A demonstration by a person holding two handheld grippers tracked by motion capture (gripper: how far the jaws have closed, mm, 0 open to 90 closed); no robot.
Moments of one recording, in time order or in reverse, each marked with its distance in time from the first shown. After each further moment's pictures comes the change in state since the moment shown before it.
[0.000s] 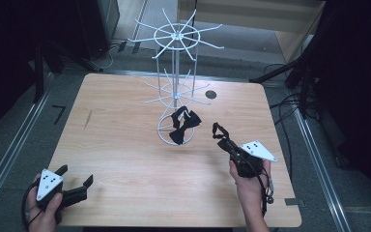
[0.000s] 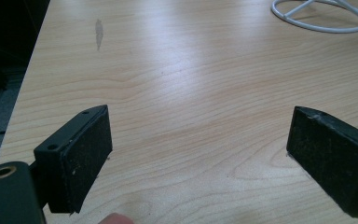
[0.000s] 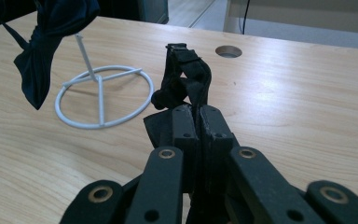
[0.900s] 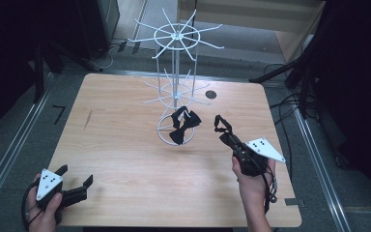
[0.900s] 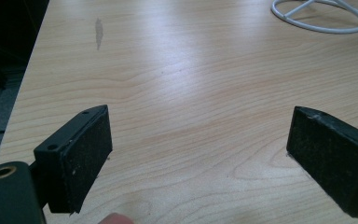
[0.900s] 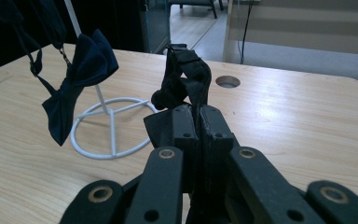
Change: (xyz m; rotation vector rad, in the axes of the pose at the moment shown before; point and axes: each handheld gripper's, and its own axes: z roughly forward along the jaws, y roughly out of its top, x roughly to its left) left arm 0.000 0.000 0.000 0.000 -0.003 -0.005; right arm 0.003 0.022 -0.017 -0.084 0.011 0.018
